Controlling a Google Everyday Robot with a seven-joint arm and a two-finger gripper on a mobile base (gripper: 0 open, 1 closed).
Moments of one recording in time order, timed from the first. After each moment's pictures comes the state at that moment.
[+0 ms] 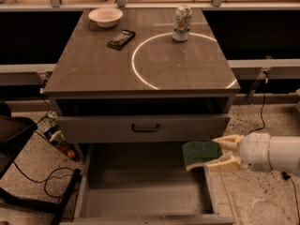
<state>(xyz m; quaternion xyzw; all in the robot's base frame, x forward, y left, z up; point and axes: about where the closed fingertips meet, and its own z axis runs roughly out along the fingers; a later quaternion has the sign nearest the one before) 0.454 -0.202 0.708 -0.48 0.74 0.21 0.42</state>
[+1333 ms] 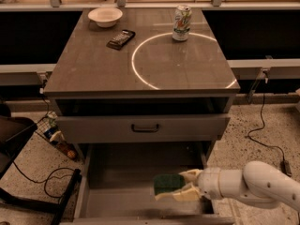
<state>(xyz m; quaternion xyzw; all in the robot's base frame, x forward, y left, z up) 0.429 -0.117 0.539 -0.43 0.76 0.31 0.36</state>
